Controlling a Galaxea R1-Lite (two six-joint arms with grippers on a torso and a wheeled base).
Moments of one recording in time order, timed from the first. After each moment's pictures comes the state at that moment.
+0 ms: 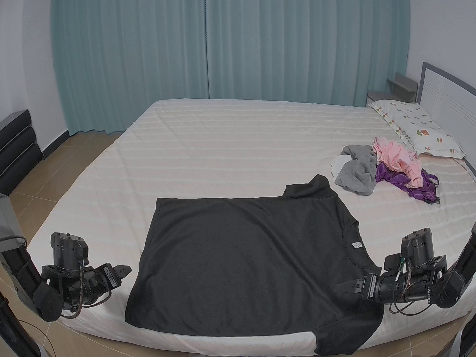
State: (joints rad) left arm -0.11 1.86 -0.16 -0.95 0.08 -0.60; right arm 0.30 1.85 -0.20 -0.80 0.25 0.60
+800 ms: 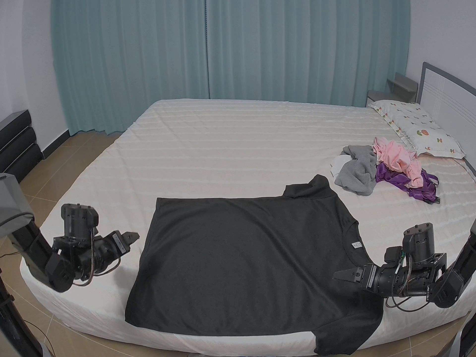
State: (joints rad) left arm -0.11 1.92 -0.43 -0.86 0.07 -0.63; right arm 0.31 1.85 -0.21 -0.90 0.25 0.68
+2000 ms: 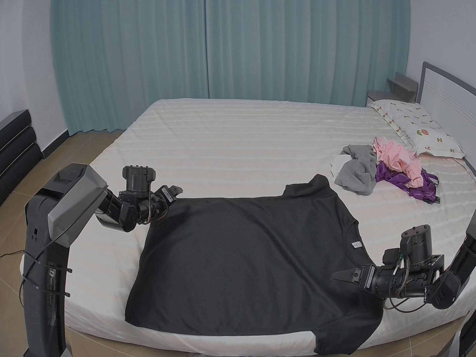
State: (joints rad) left arm -0.14 2.51 -1.45 -0.54 -0.04 -0.74; right arm 0.31 1.88 -0.20 -0.93 0.25 0.72
